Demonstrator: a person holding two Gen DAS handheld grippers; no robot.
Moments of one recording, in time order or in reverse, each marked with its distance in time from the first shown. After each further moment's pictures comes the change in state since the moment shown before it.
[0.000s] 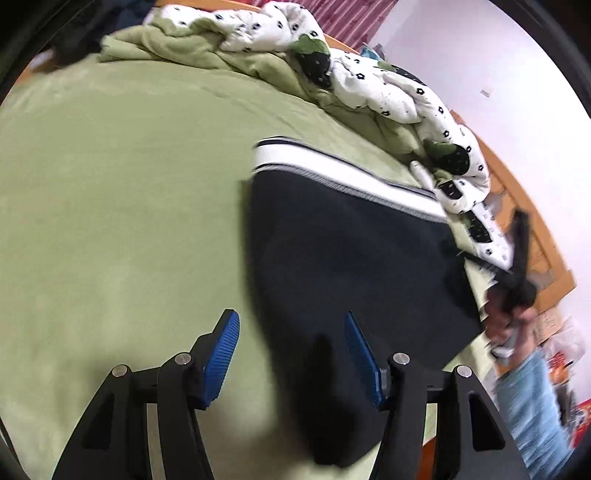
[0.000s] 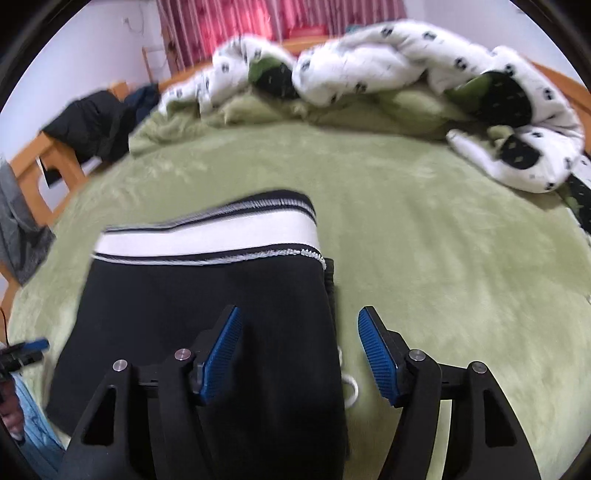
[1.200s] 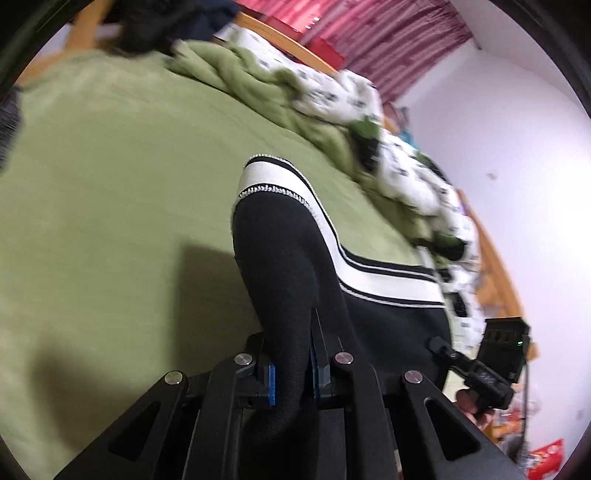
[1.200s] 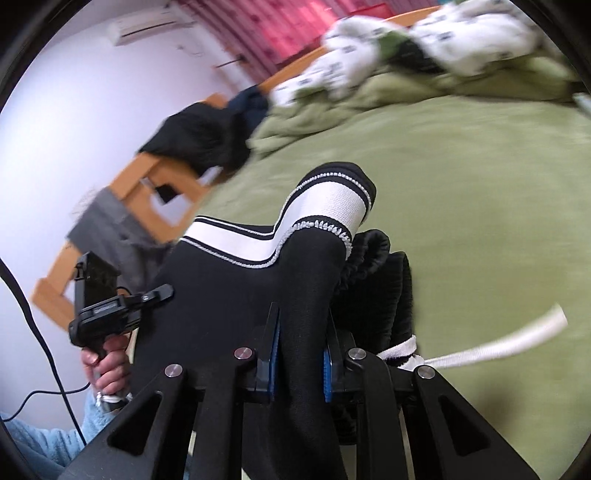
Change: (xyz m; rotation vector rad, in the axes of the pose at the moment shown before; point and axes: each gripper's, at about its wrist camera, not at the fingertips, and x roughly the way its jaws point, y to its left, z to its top) left arm -0.118 0.186 0.065 -0.184 -0.135 -0.055; right arm -0.002 0.223 -0.007 0.135 -0.054 0.603
